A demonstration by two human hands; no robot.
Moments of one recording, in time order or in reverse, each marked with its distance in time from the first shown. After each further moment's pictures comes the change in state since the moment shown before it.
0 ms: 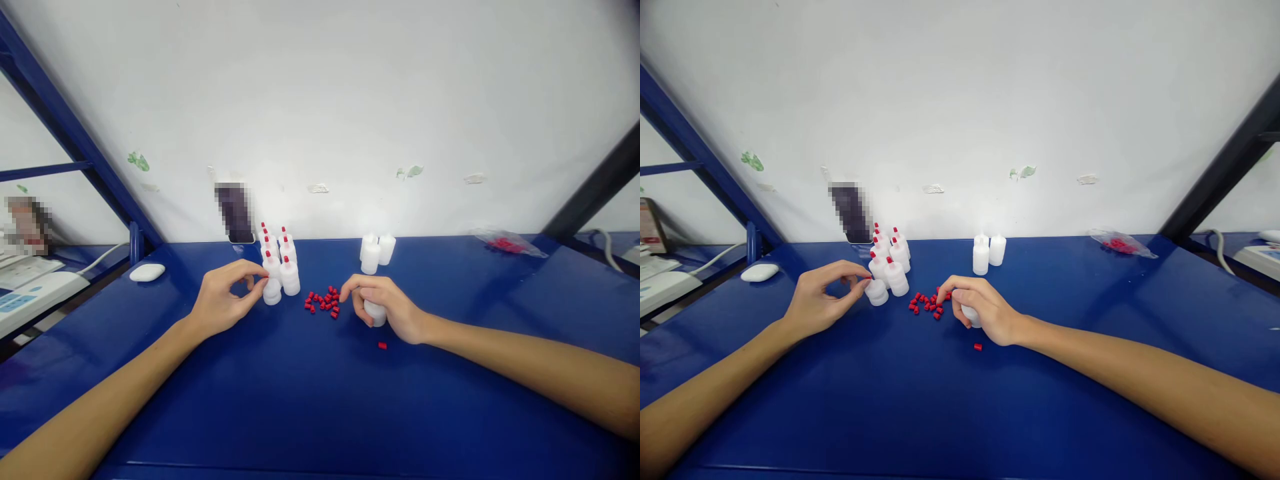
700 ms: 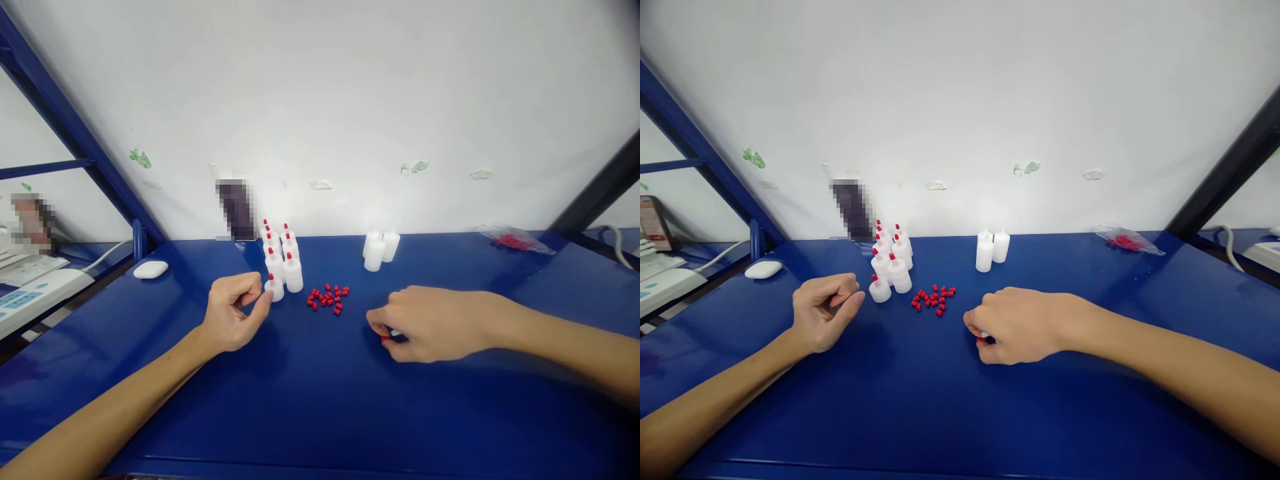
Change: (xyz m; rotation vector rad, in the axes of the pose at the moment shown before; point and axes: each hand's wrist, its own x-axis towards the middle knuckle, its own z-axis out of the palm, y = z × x) left_hand -0.006 0.035 0.005 -0.206 0.078 -0.004; right_hand -0.013 -0.061 -0.018 -0.995 -0.535 0.212
